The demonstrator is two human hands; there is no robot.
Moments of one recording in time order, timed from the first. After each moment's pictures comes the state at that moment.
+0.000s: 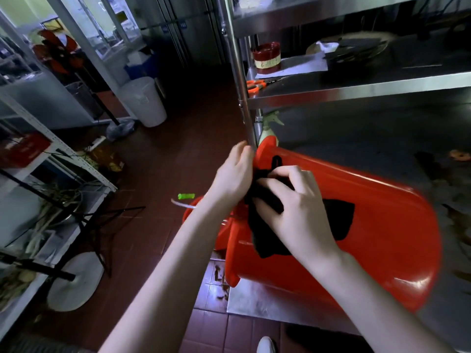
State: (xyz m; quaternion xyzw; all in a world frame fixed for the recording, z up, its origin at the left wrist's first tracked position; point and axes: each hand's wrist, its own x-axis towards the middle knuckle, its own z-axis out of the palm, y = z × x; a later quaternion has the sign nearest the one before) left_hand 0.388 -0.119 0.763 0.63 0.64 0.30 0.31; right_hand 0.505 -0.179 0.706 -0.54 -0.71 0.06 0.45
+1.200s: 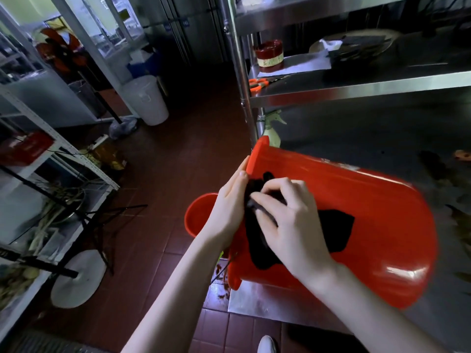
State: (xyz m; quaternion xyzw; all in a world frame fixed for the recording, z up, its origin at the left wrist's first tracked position) left_hand 0.369 -0.145 0.713 0.58 0.49 0.45 0.48; right_hand 0.495 -0.195 0.705 -0.51 -0.74 0.07 0.44
